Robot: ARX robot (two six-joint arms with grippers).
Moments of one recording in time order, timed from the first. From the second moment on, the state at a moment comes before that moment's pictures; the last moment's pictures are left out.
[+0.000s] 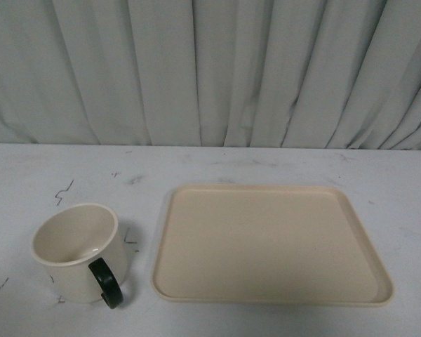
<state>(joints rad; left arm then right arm) 0.00 0.01 0.01 0.00 0.00 0.00 0.00 0.00 0.01 0.00 0.00 -0.01</state>
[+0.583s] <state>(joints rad) 0.00 0.01 0.01 0.00 0.00 0.00 0.00 0.00 0.01 0.00 0.00 -0.01</state>
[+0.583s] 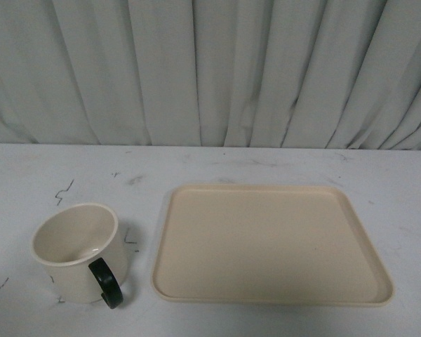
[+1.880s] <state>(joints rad) 0.02 1.59 0.61 0.26 0.16 0.16 0.00 0.00 0.01 0.00 0.00 -0.01</state>
